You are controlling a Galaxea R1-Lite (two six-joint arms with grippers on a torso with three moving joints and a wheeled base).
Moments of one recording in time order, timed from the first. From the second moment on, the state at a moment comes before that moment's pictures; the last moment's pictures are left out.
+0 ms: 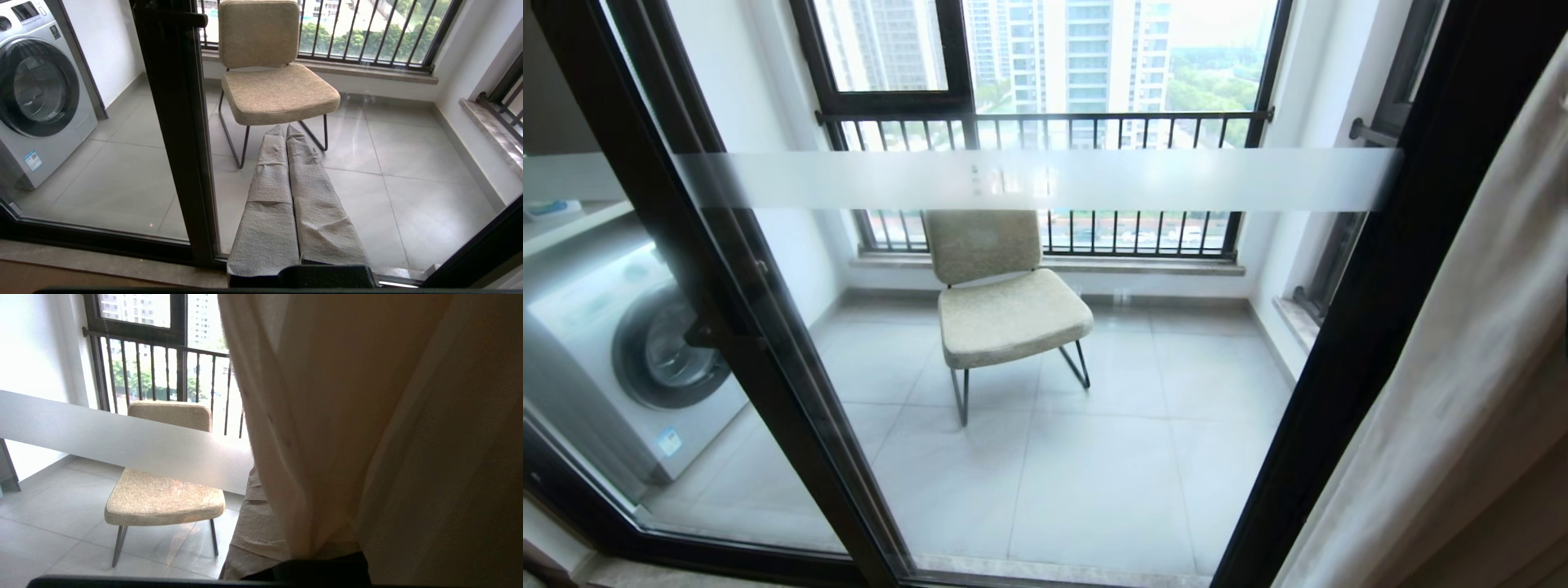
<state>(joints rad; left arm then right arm) 0.00 0.00 0.00 -0.01 0.04 -0.08 -0.18 1.25 -0.86 -0.71 0.29 -0.04</state>
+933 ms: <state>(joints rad) 0.00 0.00 0.00 -0.01 0.04 -0.08 -0.18 1.25 -0.87 -0.71 0.29 -0.04</state>
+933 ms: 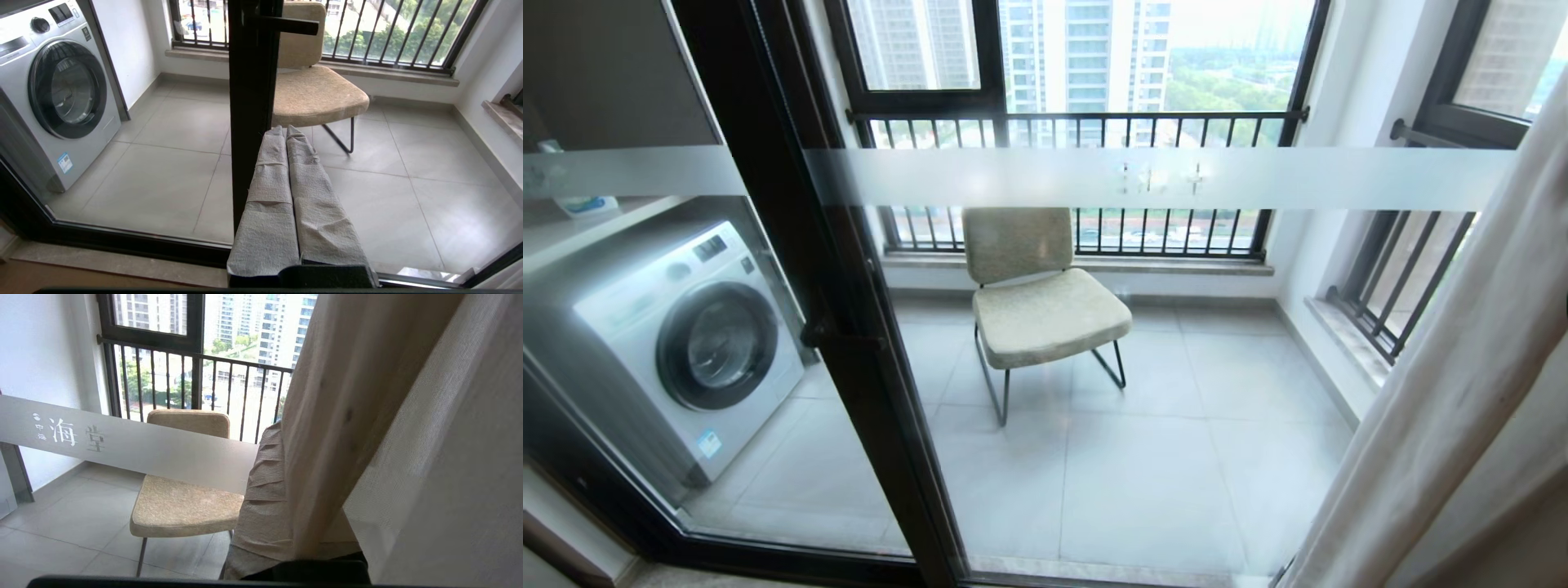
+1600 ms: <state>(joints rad) 0.00 0.00 0.00 -0.01 0.04 -0.08 -0.18 1.25 -0.90 -0.71 0.29 -0.04</state>
